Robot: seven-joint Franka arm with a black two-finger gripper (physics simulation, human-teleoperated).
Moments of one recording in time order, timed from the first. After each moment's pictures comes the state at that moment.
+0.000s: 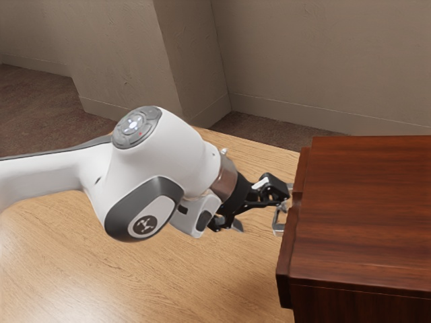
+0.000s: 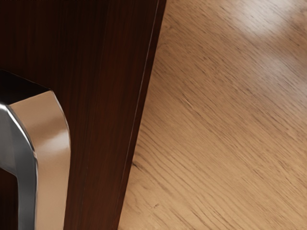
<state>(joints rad) -0.89 -0.20 0.63 -2.15 0.24 2.53 2.04</state>
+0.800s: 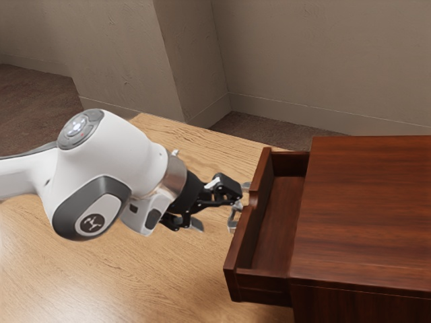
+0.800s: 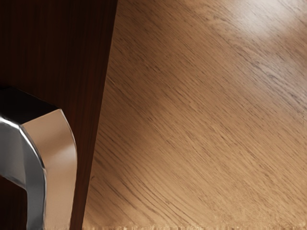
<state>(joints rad) -0.83 -0.40 0.67 -2.29 0.35 2.50 2.07</state>
